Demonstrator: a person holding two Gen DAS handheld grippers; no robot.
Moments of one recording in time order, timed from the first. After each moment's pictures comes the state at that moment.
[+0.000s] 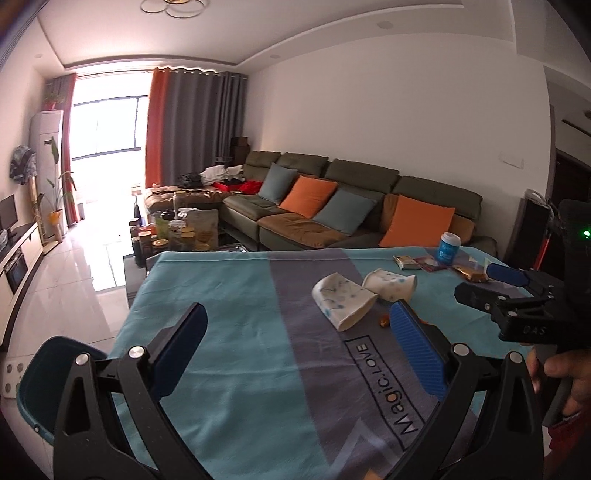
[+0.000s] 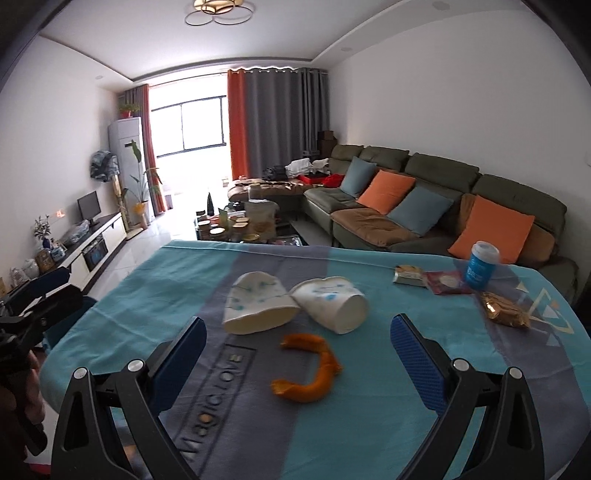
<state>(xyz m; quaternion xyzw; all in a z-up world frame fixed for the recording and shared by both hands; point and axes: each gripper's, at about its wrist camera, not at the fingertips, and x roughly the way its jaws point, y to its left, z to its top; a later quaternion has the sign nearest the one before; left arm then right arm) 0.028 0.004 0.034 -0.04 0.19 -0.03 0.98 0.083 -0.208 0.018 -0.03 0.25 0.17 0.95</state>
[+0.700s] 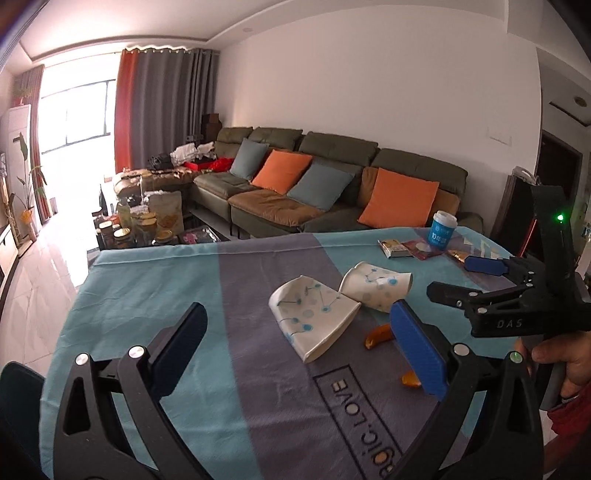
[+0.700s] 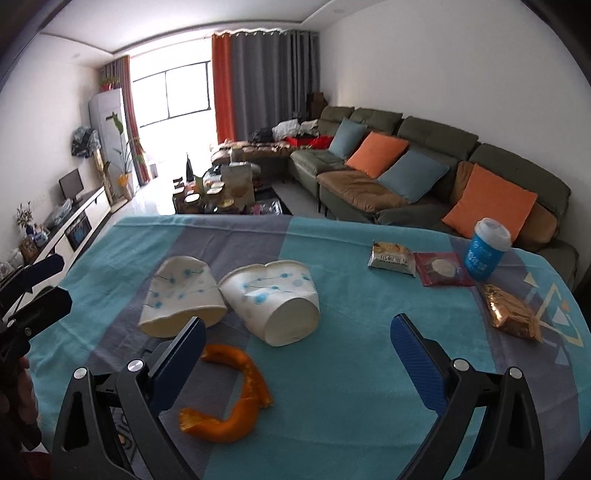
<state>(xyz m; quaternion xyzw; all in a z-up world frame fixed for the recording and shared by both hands) 0.145 -0.039 0.004 -0.03 0.25 -0.07 0.97 0.181 -0.230 -0.013 -0.05 0.33 0.16 0.93</state>
